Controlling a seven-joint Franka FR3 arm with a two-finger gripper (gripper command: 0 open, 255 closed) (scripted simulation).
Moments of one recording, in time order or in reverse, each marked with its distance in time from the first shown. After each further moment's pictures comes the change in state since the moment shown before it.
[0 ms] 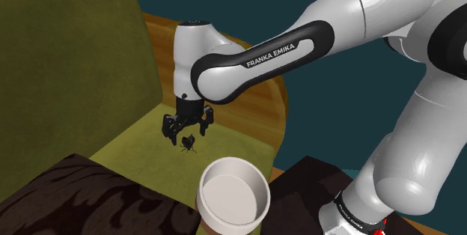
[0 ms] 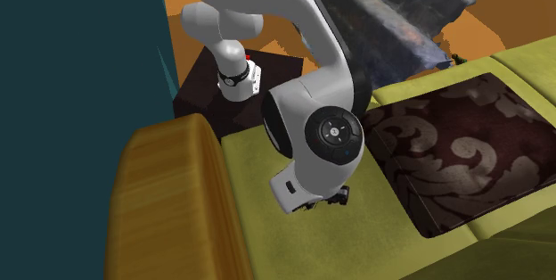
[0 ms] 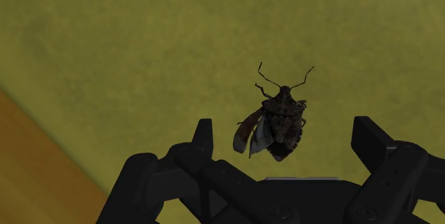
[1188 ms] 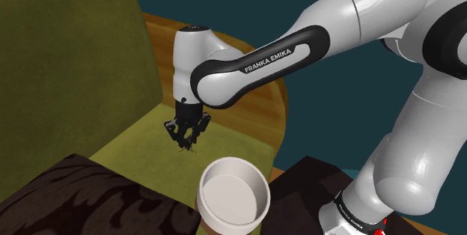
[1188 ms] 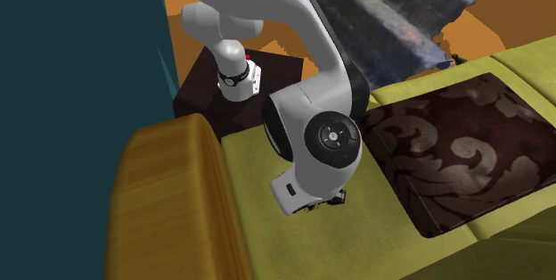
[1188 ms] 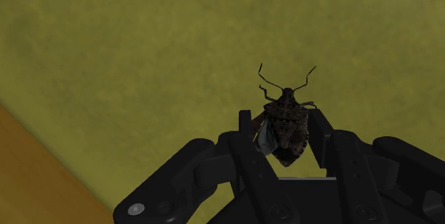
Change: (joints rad) arm 0.003 0.019 -0.001 -0.010 -0.012 0.034 0.007
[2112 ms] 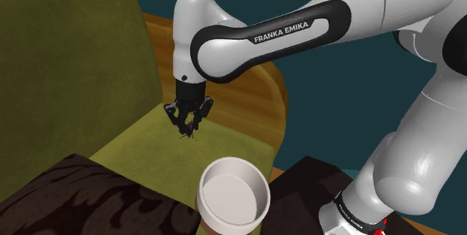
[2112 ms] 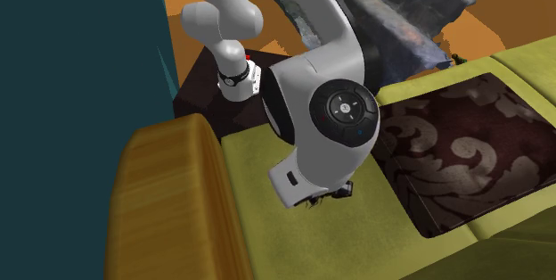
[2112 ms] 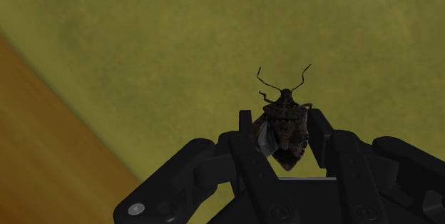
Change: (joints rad) arm -0.010 -0.072 0.005 0.080 0.041 -0.151 -0.023
